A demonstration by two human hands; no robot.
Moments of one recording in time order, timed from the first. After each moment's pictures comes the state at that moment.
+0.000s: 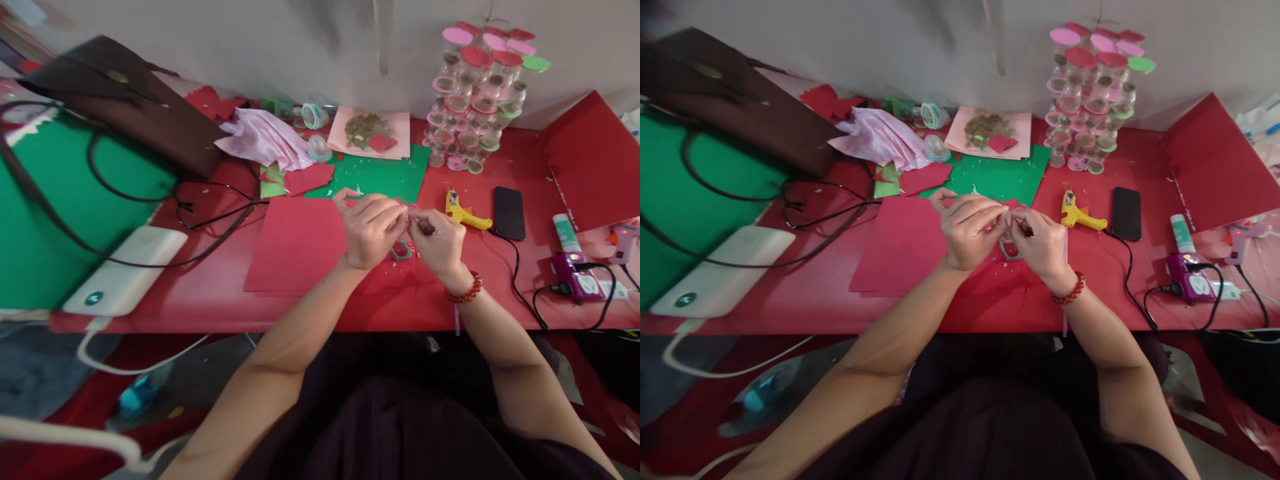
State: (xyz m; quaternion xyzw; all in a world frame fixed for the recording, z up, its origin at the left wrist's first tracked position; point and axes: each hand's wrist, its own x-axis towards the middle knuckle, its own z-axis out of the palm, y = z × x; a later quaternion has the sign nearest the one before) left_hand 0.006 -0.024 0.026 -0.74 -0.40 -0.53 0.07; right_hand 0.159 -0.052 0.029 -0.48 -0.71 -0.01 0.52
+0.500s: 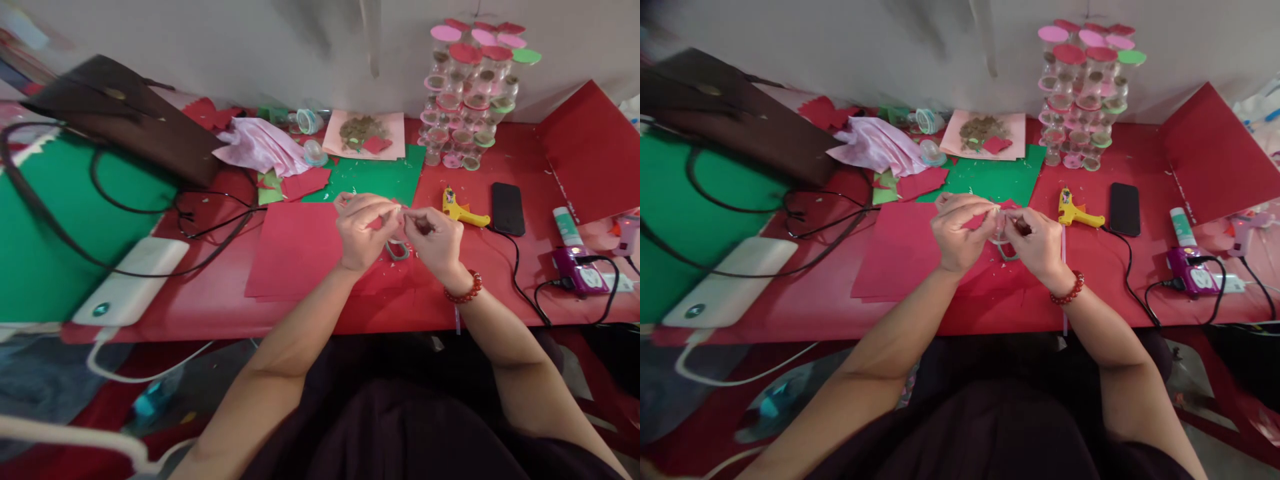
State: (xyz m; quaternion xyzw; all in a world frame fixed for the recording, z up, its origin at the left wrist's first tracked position) left_hand 0.005 -0.024 0.033 -0.71 -0.36 -0.61 -0.02; right_hand 0.153 -0.058 0.039 -0.48 -0.66 0.09 0.57
